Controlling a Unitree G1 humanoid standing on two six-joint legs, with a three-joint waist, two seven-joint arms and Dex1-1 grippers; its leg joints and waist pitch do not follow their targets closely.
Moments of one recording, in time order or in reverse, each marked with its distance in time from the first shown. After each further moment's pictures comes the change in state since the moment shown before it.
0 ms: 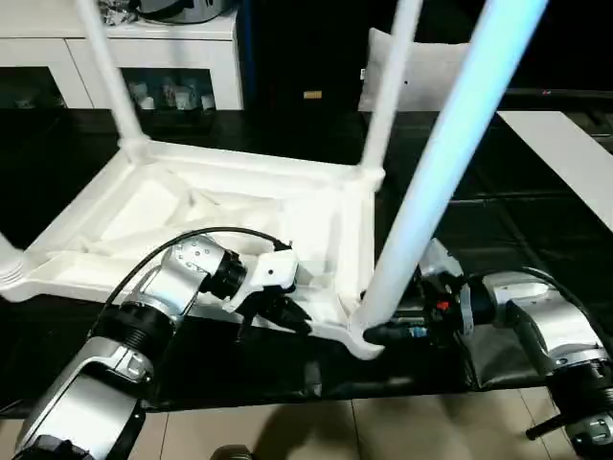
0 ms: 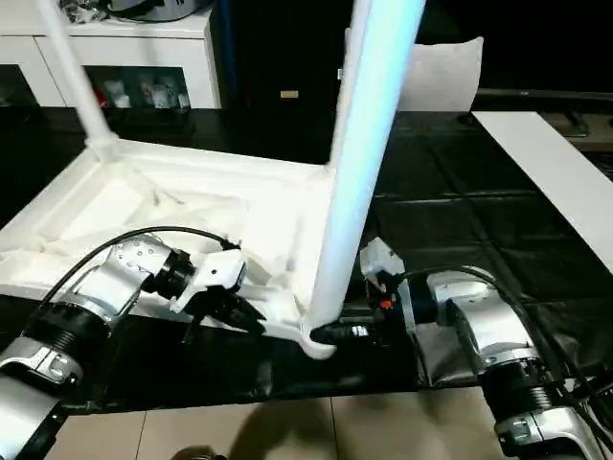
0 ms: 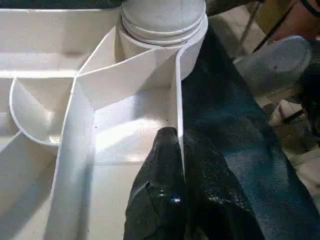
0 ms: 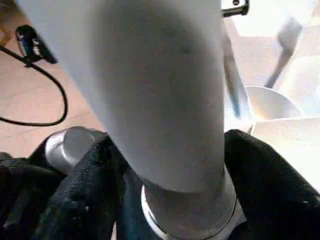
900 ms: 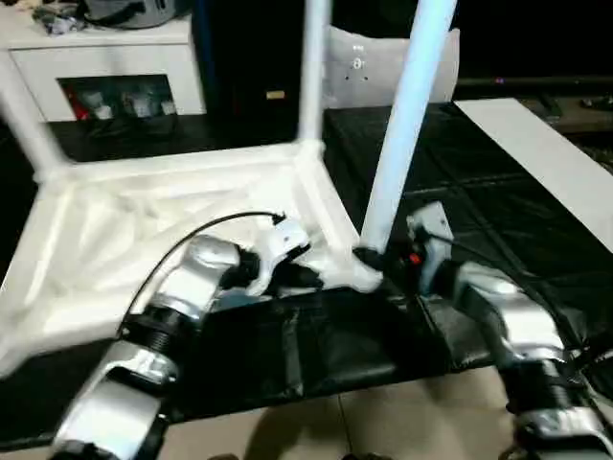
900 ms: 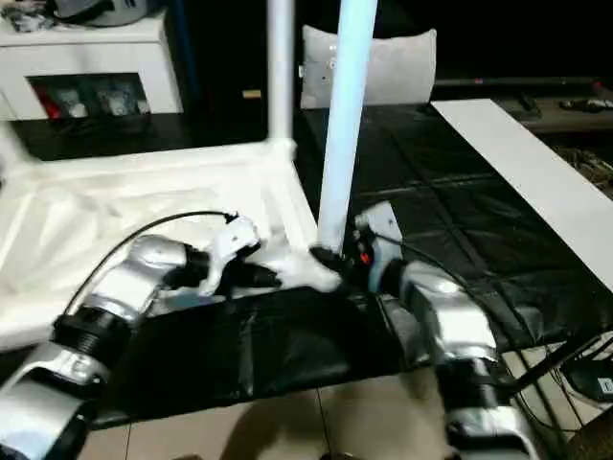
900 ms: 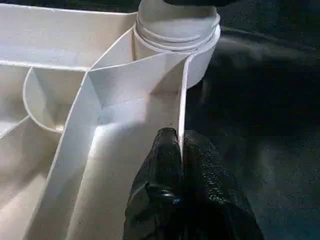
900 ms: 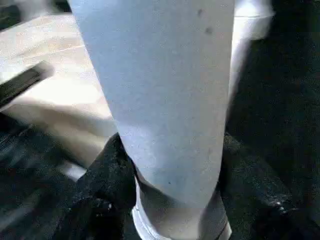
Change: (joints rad) left arm 0.015 -0.195 0.152 -0.069 0.042 0.416 0.590; right arm -0.058 0.338 -0.219 0.038 -0.124 0.110 -0.874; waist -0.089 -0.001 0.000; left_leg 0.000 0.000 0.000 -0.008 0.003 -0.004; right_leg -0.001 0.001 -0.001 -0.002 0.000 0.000
